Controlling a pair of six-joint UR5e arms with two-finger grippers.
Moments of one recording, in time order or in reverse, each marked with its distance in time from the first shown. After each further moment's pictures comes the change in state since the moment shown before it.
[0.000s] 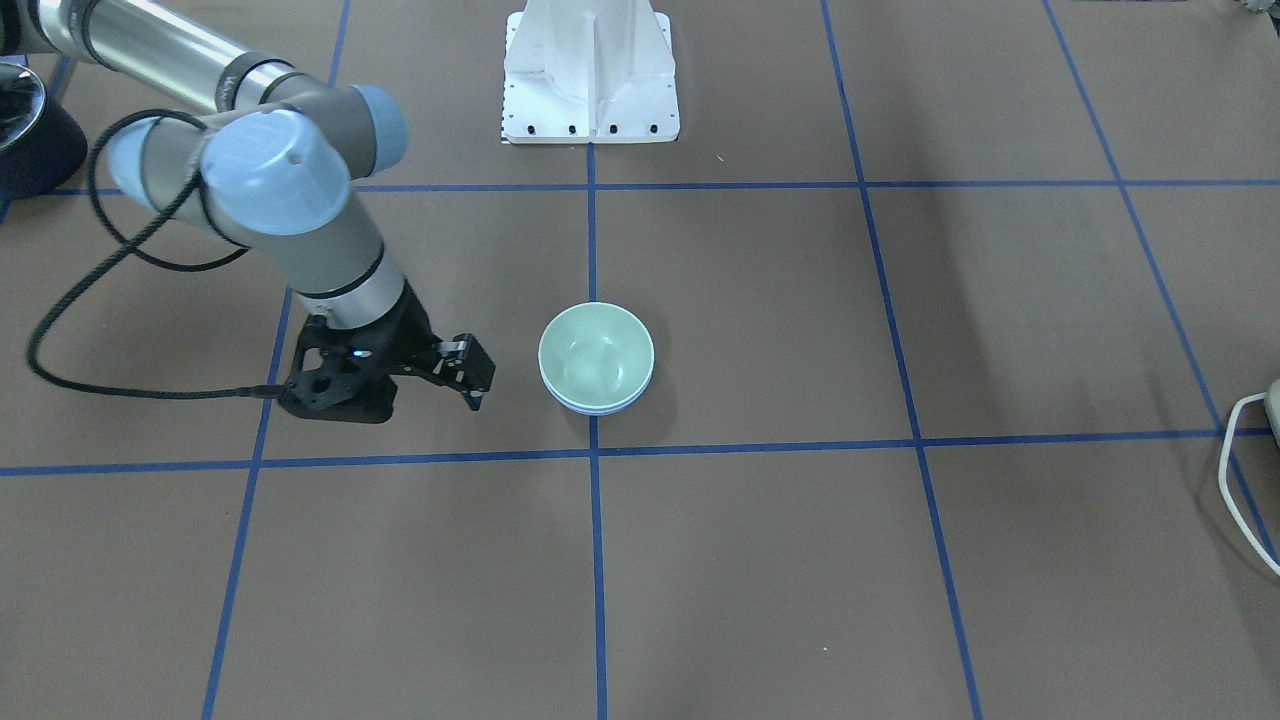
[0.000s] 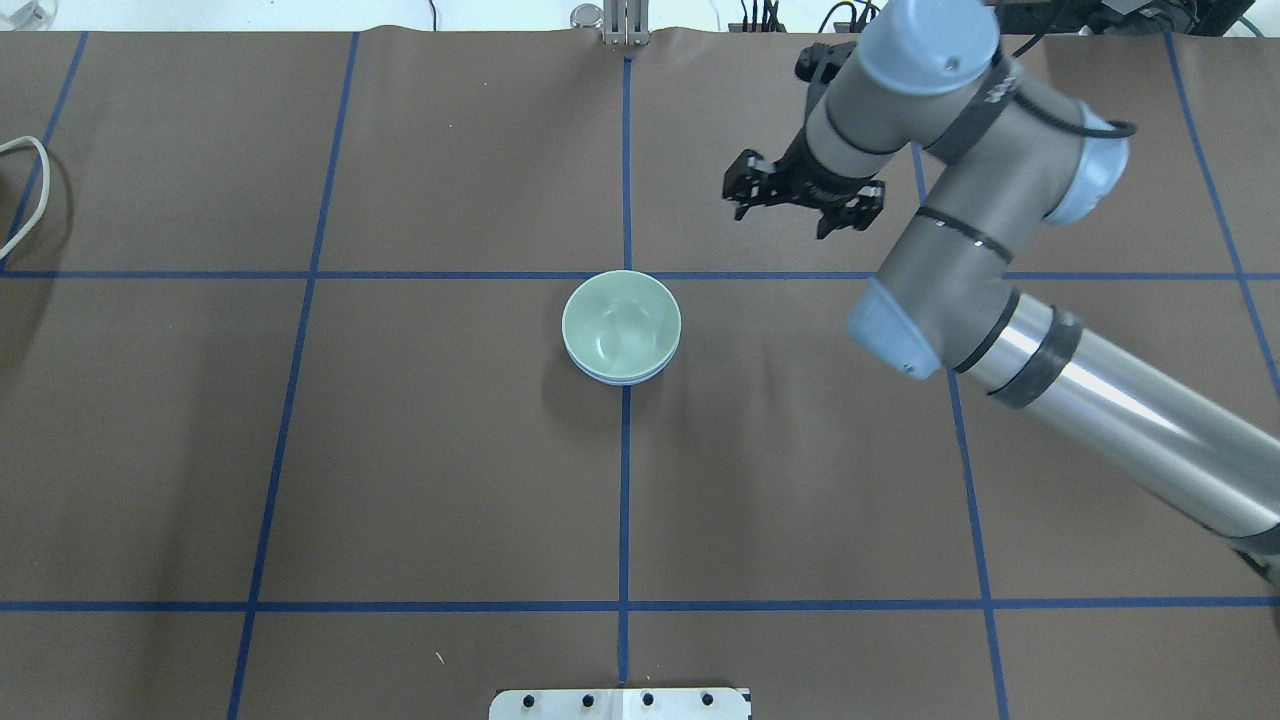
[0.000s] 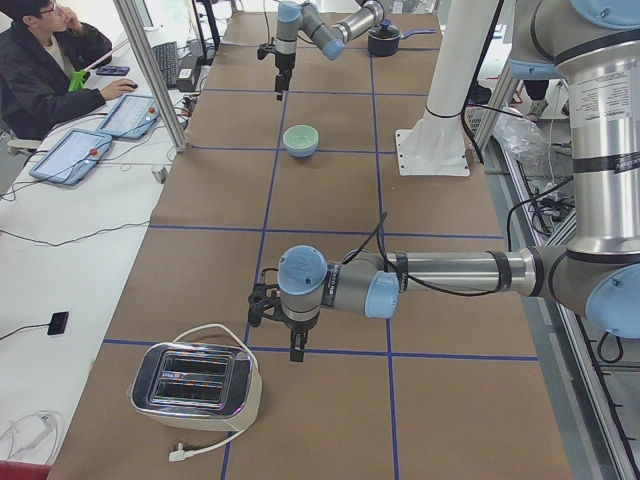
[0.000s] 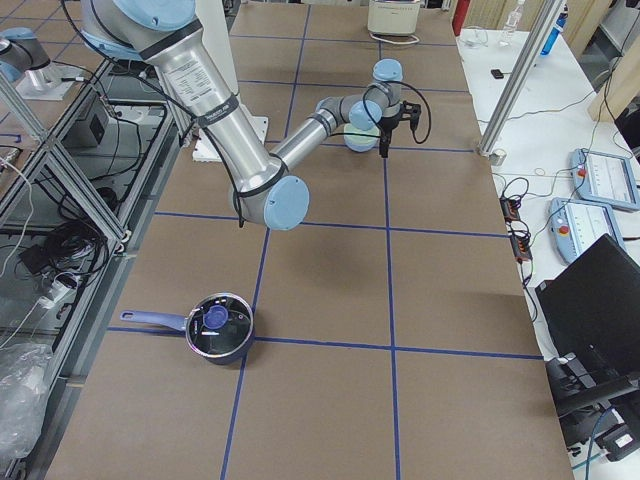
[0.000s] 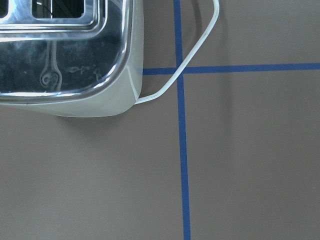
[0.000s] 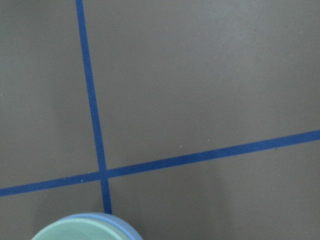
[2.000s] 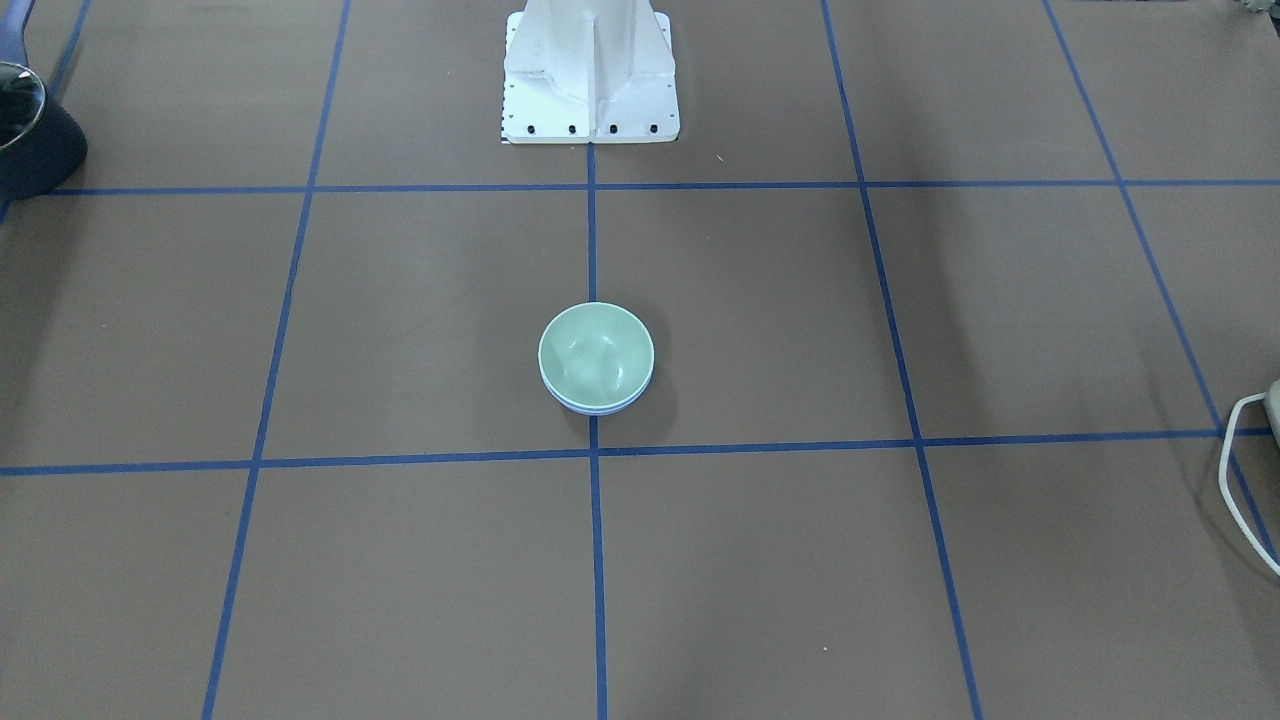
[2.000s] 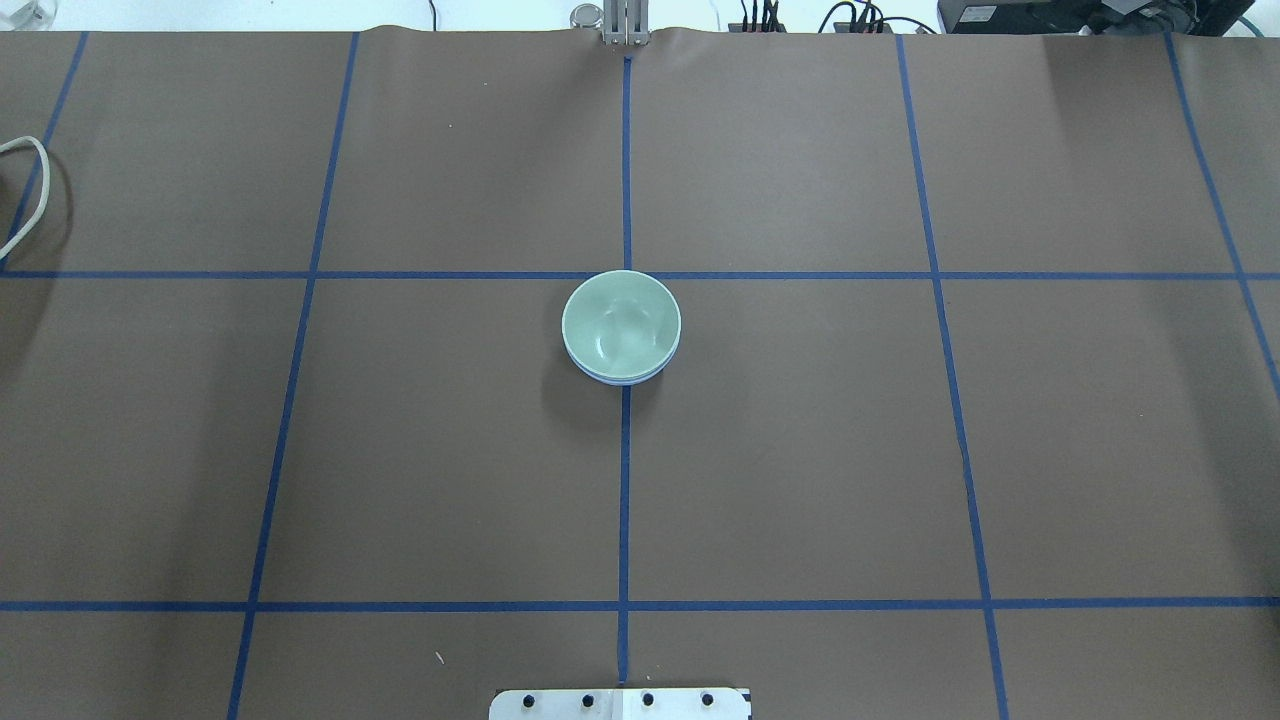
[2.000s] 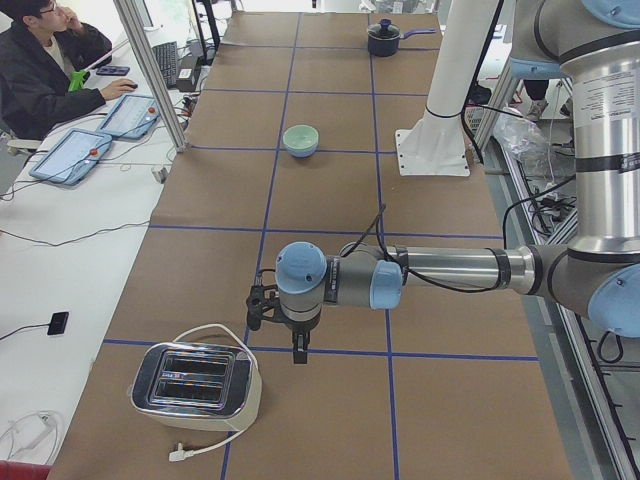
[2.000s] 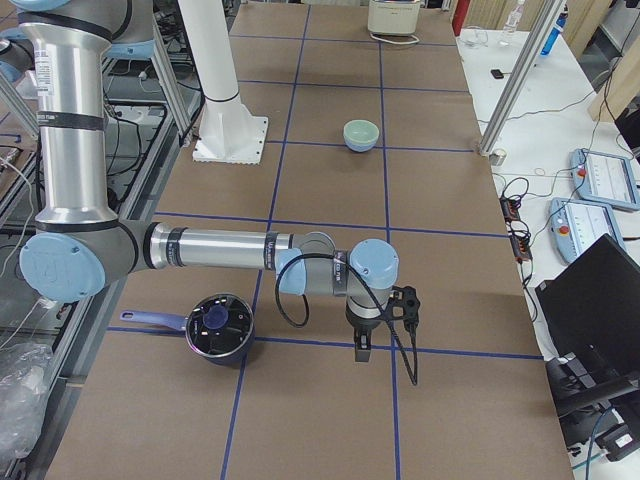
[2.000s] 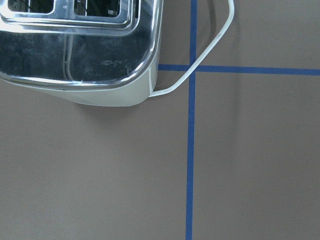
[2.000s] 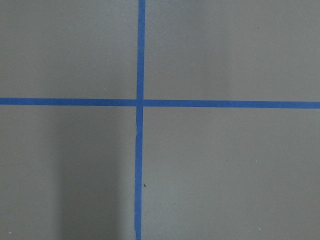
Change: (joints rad) left arm -0.057 -0.014 -0.034 0.128 -0.004 0.042; right arm 0.719 -0.647 0.025 -0.154 0.218 -1.148
